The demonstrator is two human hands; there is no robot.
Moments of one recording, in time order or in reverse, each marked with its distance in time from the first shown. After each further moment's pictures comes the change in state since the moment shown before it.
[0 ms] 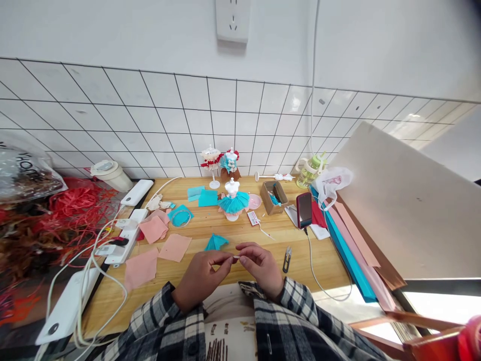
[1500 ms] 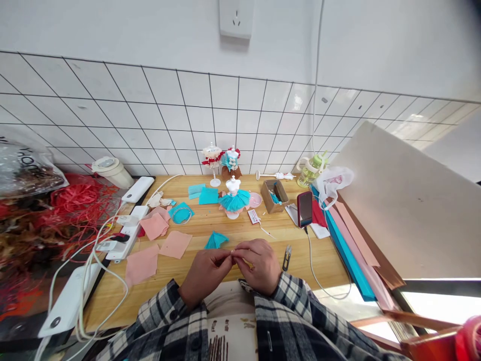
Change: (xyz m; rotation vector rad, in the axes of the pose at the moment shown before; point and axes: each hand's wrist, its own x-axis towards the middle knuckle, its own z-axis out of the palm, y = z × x) left_hand 0.000 -0.005 0.012 -0.022 0.042 -0.054; right_hand 0.003 -0.026 0.000 -0.930 -0.088 -0.547
